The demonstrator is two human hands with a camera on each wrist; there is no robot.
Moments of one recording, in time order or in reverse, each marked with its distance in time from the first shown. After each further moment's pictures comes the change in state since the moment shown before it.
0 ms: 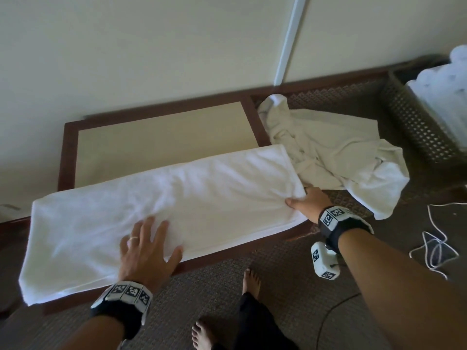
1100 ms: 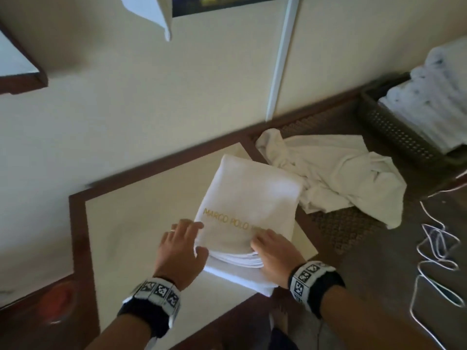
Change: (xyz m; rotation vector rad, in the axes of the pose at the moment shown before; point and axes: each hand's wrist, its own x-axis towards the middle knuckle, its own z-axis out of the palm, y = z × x) left_hand 0.123 -0.015 -0.080 -0.284 0.382 0.436; right_hand -0.083 -0.130 0.083 -0.578 0.145 -0.724
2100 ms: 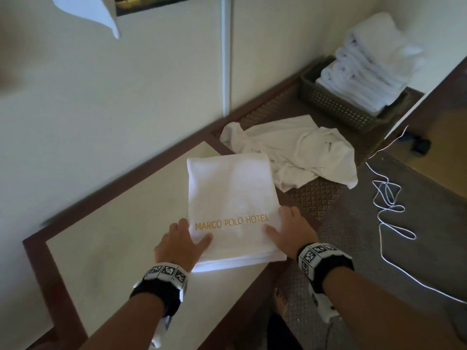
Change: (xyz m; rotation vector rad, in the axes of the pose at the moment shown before) left_hand 0.039 -0.014 0.024 0.051 -0.487 -0.242; right_hand -0.031 0.013 0.014 0.405 0.134 0.888
